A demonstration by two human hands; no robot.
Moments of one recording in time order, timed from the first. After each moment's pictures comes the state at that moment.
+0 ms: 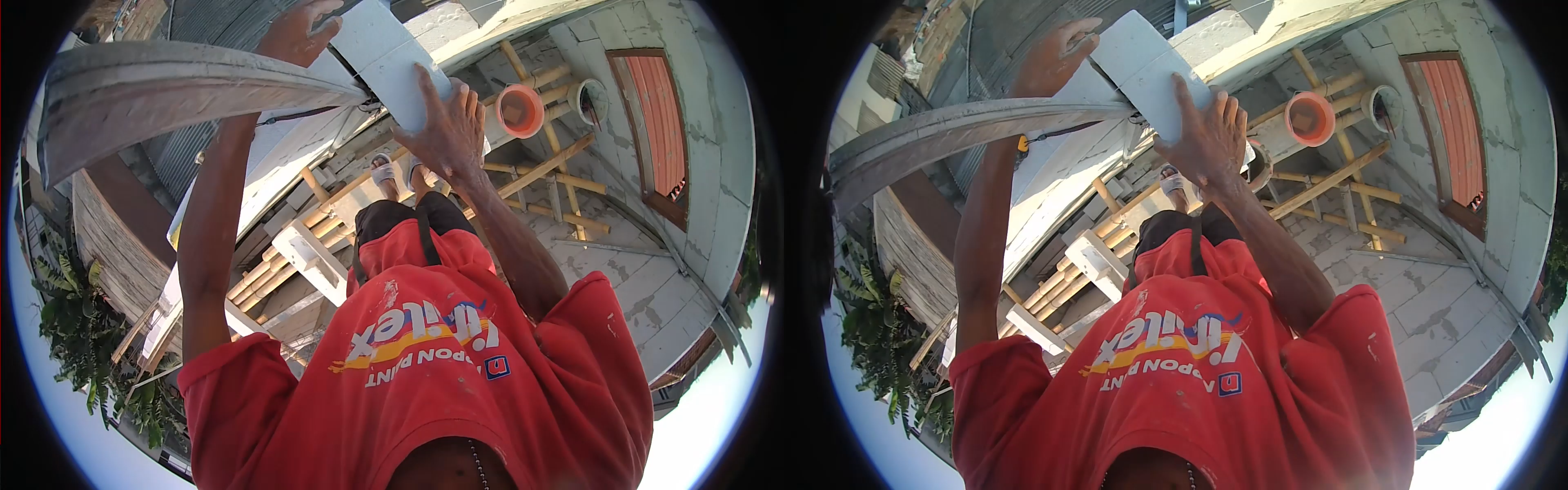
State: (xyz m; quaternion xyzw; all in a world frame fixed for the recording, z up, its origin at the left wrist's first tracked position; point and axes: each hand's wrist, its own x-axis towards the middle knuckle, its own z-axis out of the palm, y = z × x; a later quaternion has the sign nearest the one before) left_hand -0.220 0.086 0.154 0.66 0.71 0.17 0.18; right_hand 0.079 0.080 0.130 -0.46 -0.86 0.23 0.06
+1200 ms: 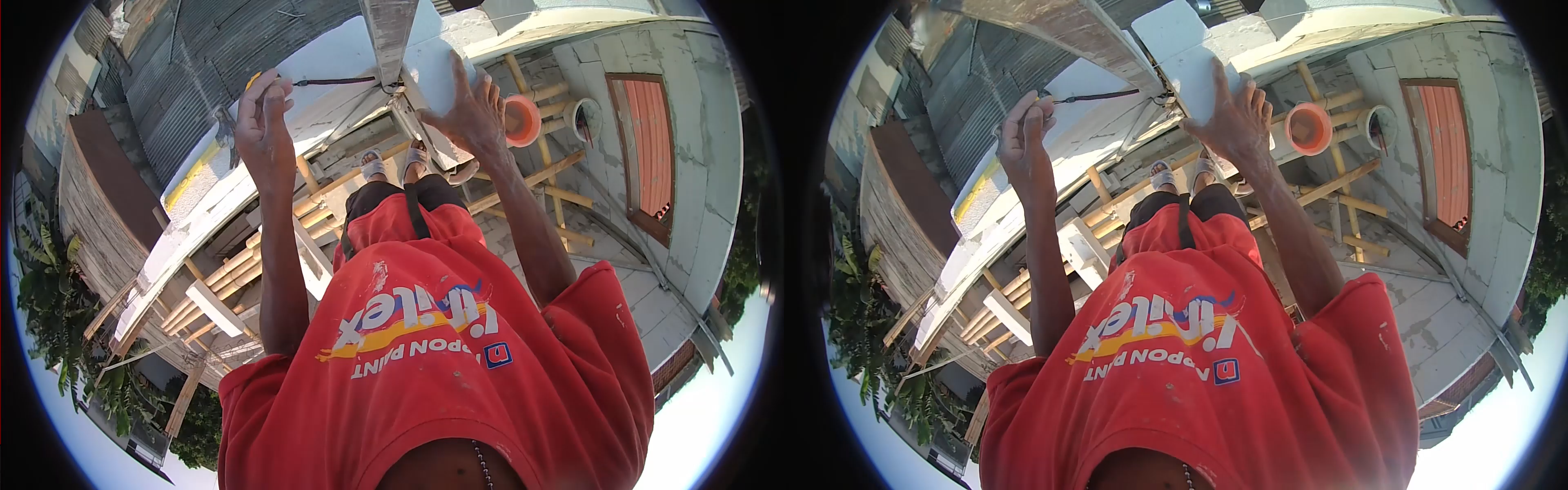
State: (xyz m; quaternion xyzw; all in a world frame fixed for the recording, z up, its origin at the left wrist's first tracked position) left_hand -0.138 -0.090 0.196 0.21 0.76 0.59 0.16; right_hand 0.075 0.087 0.137 -0.44 -0.87 0.23 -0.02
